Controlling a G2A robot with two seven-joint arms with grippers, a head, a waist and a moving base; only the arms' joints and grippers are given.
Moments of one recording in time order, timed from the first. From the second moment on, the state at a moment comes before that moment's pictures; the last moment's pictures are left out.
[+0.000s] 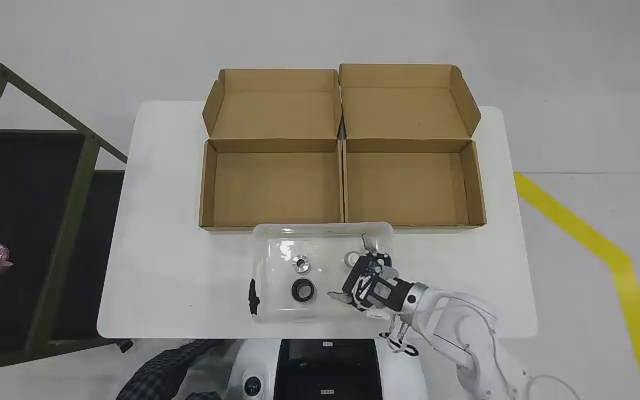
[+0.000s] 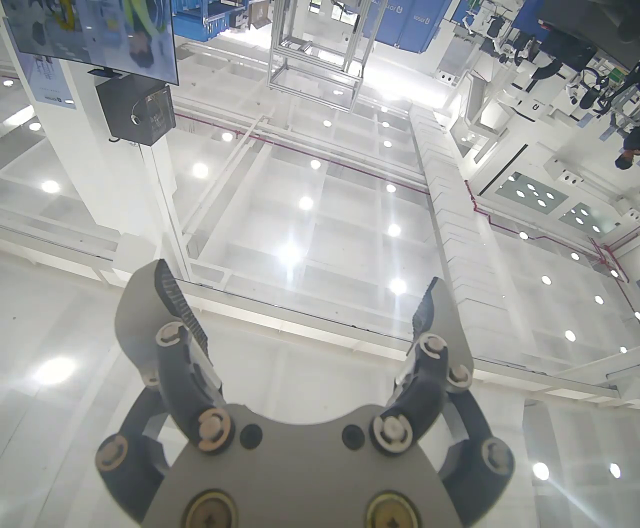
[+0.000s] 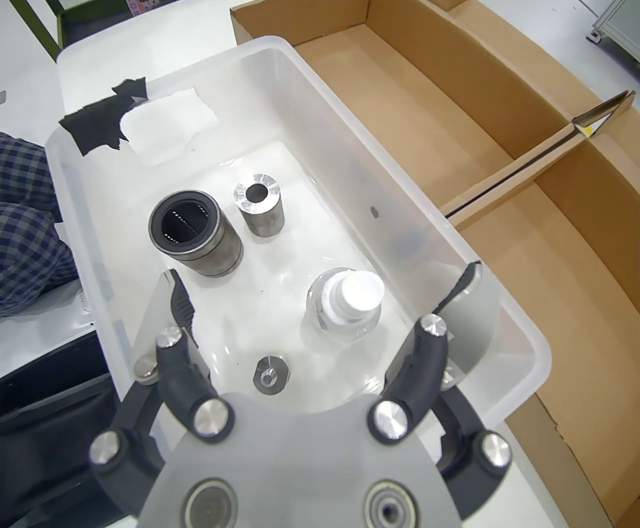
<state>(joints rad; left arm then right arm) -0.03 -0.30 -0.61 -1.22 3.05 0.21 0.06 -1.59 -1.22 1.22 -2.03 -1.48 -0.59 0.41</state>
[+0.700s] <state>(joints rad) -0.03 -0.30 -0.61 -1.22 3.05 0.21 0.06 -1.55 -1.22 1.20 -1.99 -1.45 -0.52 0.46</state>
